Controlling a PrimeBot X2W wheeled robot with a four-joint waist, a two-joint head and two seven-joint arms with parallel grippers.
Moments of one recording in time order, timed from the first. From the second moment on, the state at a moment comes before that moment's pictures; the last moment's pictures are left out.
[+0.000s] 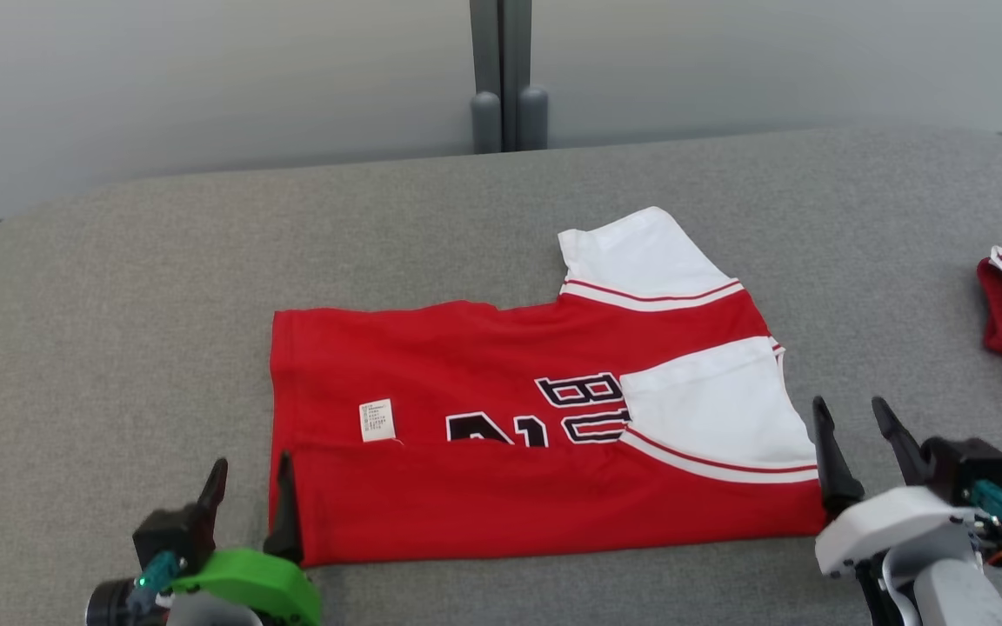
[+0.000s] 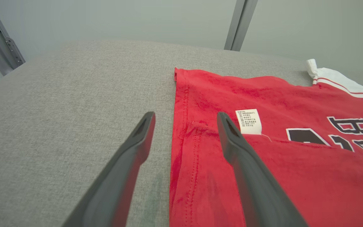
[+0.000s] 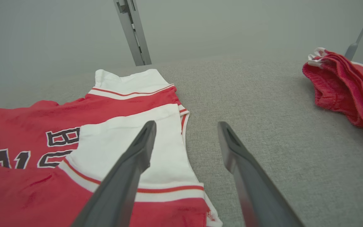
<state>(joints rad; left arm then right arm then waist) -0.07 0.05 -0.06 0.47 -0.24 -0.09 -0.26 -0.14 -0.05 -0.11 0.44 0.17 0.13 -0.26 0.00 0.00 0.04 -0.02</state>
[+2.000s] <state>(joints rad) -0.88 0.14 -0.45 0.85 -0.52 -0.13 -0.26 -1.14 -0.18 -0.09 1.05 -0.11 0.13 -0.15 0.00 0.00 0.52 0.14</state>
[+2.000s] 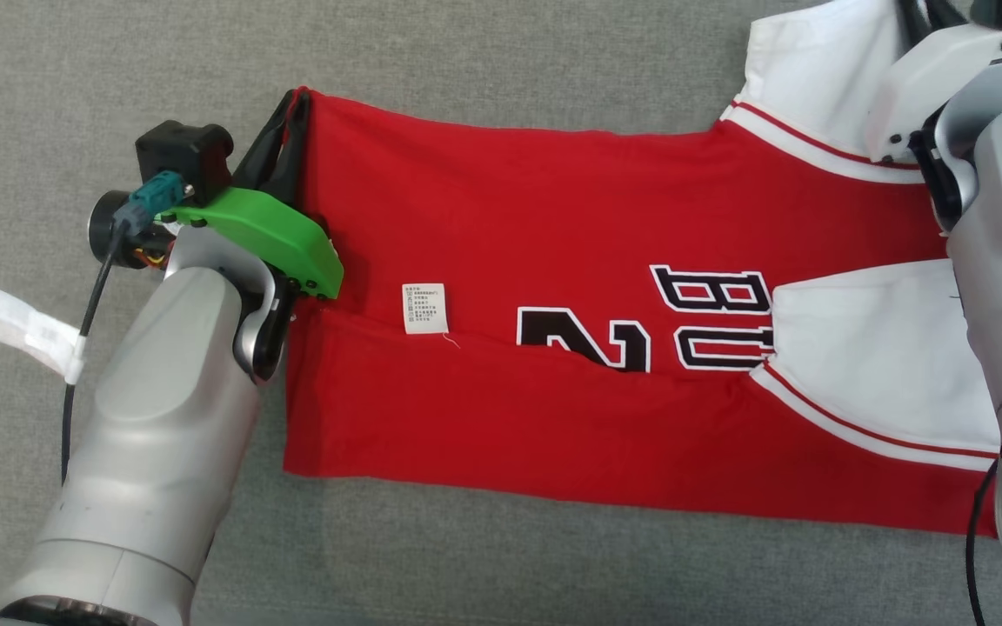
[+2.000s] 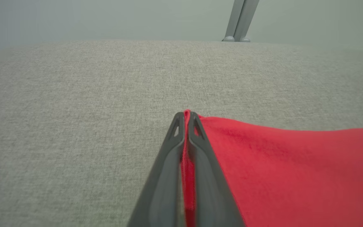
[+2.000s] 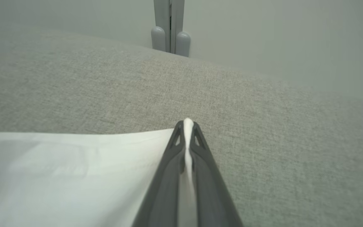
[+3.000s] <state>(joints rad) -0.39 0.12 -0.20 0.57 -0.36 -0.13 -0.26 -0.42 -0.10 -0.11 0.46 0.24 0.13 -0.26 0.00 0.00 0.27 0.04</state>
